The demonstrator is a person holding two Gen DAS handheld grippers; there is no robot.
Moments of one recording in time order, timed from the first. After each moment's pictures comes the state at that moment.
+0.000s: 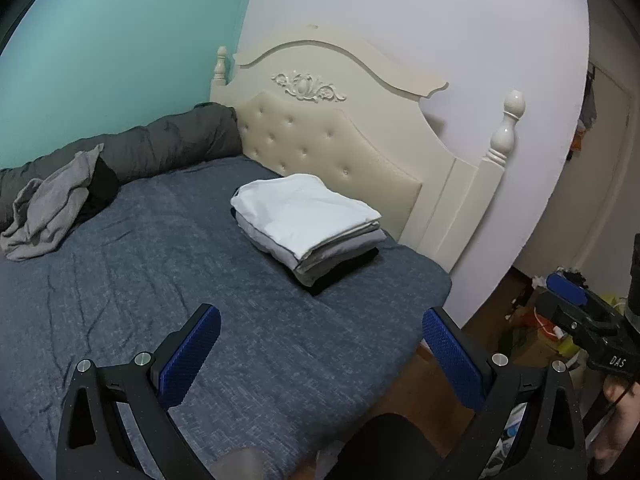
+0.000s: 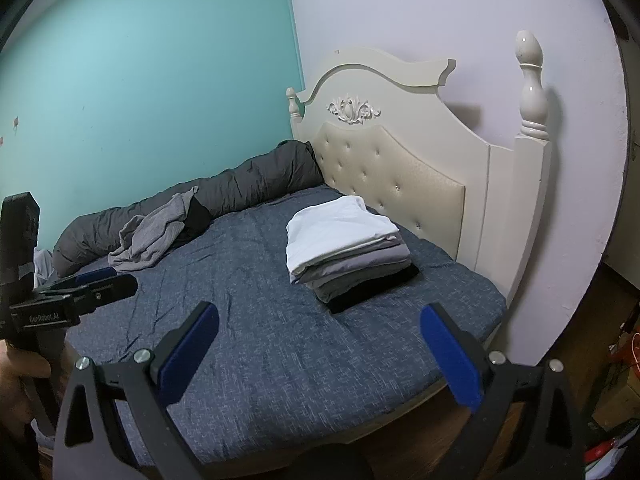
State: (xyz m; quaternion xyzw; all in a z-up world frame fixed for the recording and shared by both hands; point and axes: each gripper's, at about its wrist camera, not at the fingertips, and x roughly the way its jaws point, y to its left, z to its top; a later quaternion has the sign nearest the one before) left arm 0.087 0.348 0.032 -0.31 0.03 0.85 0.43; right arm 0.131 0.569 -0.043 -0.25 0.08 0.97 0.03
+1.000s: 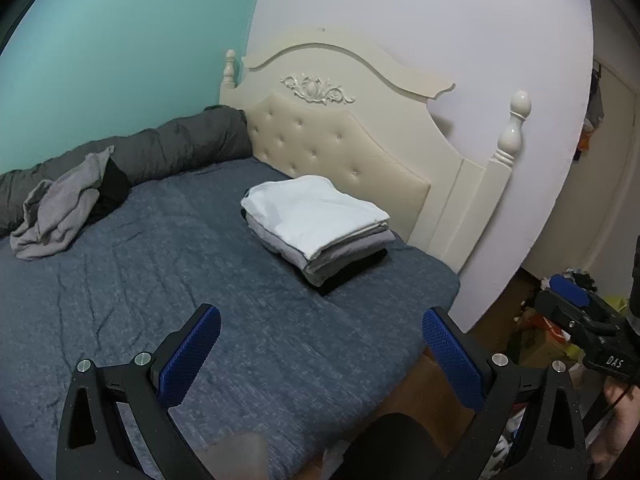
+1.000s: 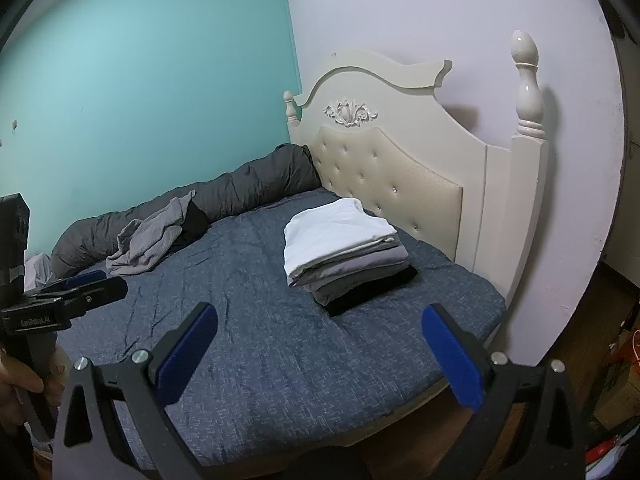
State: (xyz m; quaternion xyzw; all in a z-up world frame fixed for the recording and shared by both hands) left arm 0.093 0.344 0.035 -0.30 0.04 0.86 0.42; right arm 0.131 0.568 -0.046 -0.24 0.08 0.97 0.04
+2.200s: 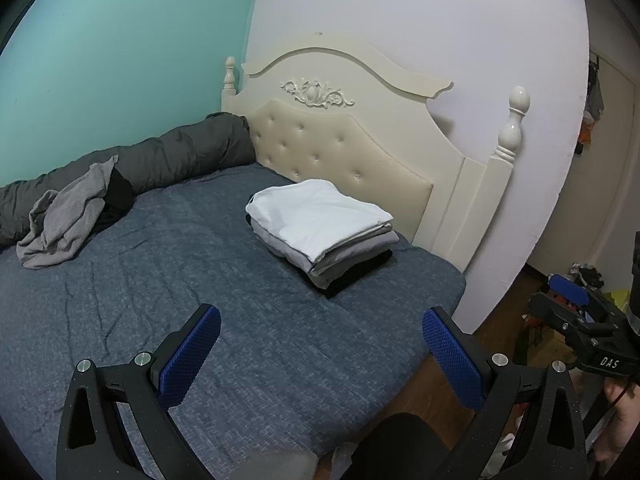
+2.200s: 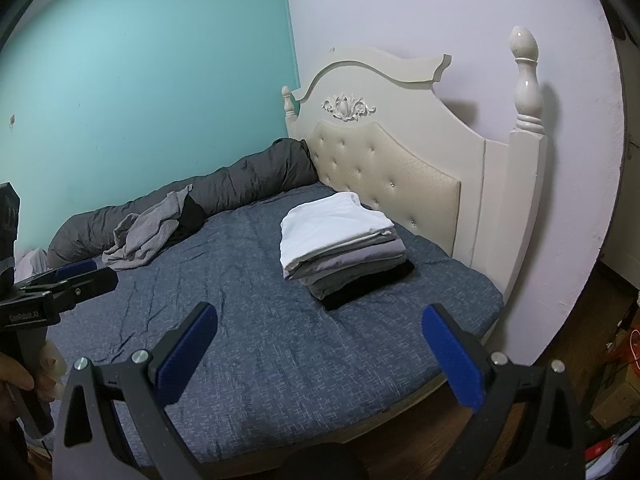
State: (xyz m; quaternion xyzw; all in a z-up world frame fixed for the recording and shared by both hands) left arm 0.100 0.347 0.036 -0.29 0.05 0.86 0.41; right arm 0.131 0.568 -0.053 -0.25 0.08 0.96 0.04
